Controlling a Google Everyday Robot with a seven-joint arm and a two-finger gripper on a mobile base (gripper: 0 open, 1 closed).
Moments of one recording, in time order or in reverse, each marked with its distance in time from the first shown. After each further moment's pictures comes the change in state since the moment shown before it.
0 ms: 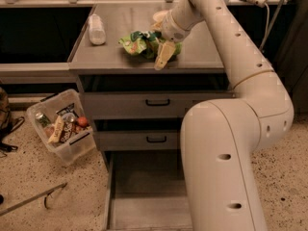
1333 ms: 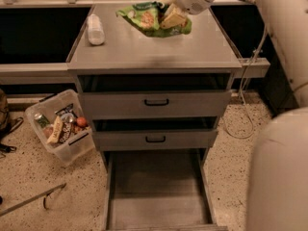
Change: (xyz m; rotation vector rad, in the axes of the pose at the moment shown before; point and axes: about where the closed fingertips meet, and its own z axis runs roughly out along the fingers) arm -0.068 0.000 -0.132 0.244 -0.104 -0.051
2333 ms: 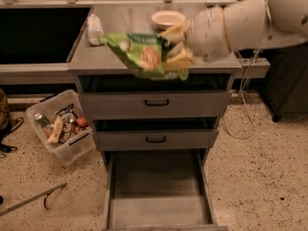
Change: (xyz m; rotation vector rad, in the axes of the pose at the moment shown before) arm -0.073 0.155 -0.075 -0.055 -0.304 0.090
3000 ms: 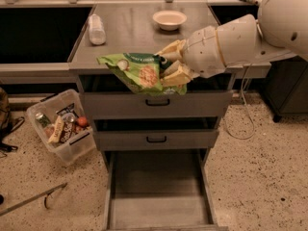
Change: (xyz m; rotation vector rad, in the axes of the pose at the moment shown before) arm 0.019 0.034 0.015 -0.066 0.020 0.037
